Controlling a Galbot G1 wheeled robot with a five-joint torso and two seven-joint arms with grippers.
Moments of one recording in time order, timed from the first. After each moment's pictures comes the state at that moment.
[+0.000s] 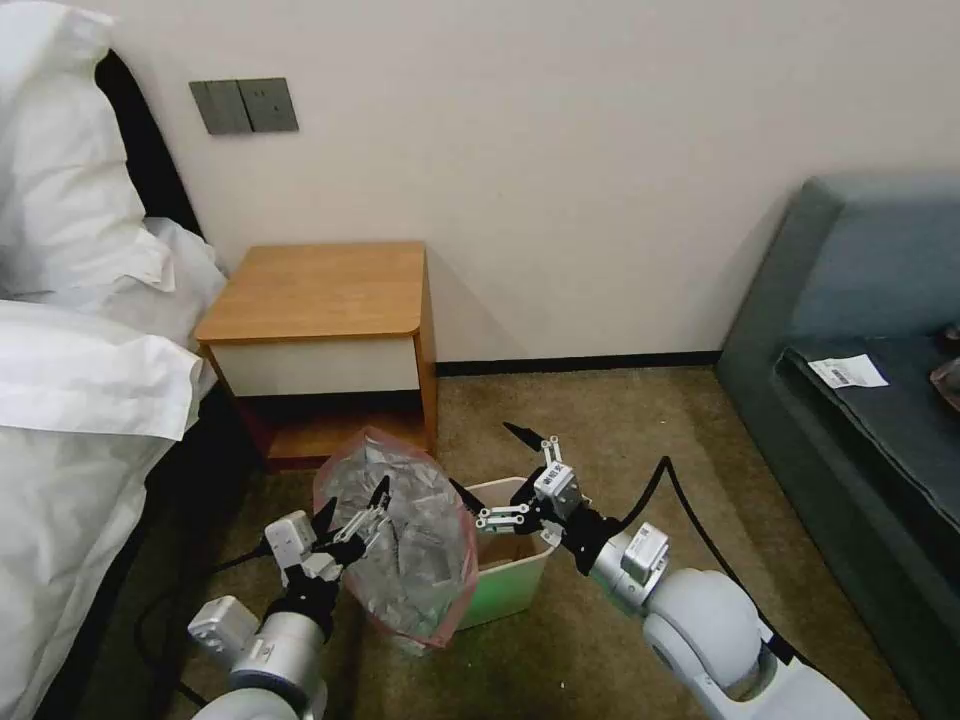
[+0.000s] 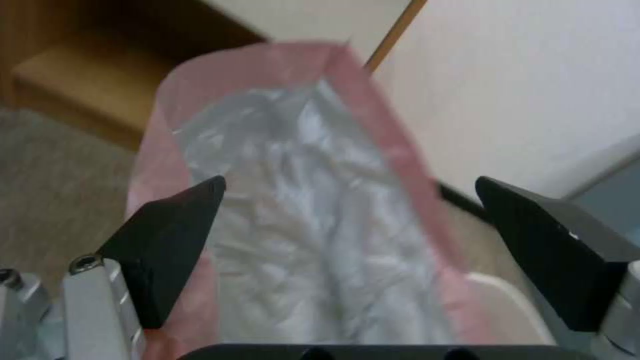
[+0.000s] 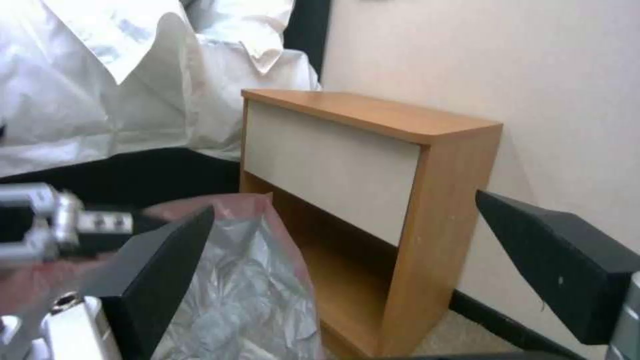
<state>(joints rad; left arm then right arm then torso) 1.76 -1.34 -0.49 -2.22 -0.77 0.15 -0.18 -1.32 1.07 0.13 2.09 0.18 0.00 -0.25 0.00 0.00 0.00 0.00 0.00</state>
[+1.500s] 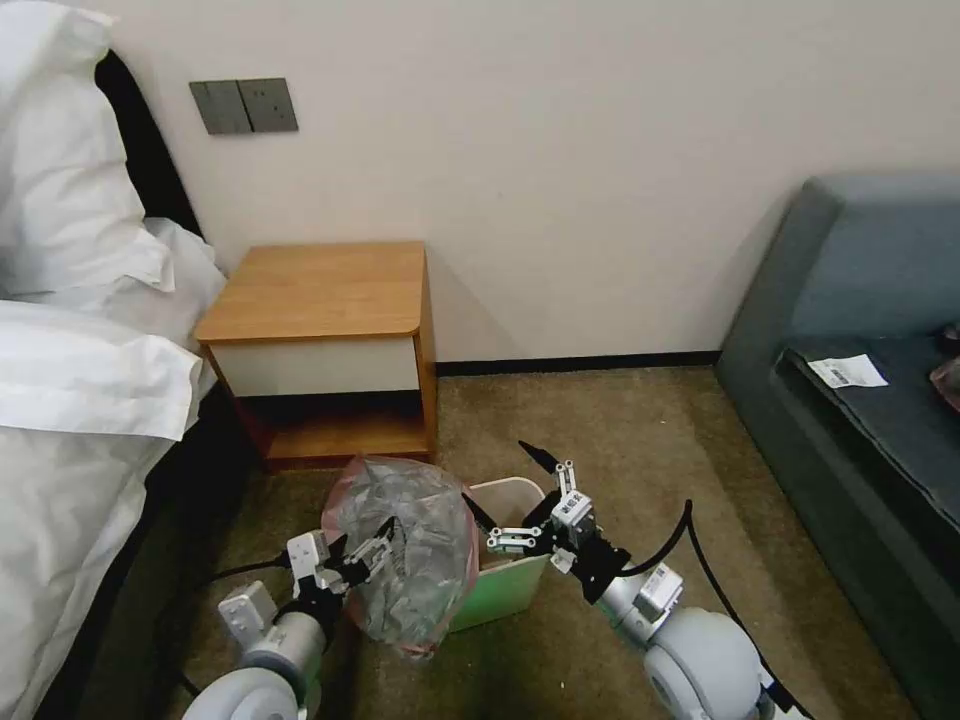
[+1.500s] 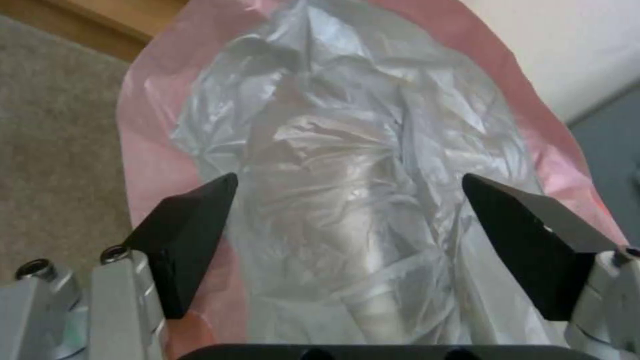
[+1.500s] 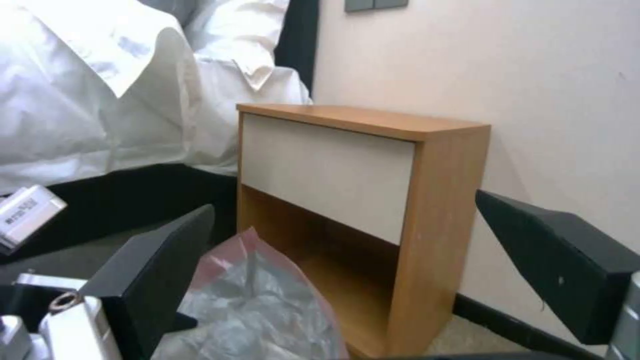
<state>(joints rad) 1.70 -1.33 -0.53 -2.14 -0.78 0.39 -0.14 -1.43 1.18 0.19 2.03 0.13 0.15 -0.31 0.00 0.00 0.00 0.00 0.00</state>
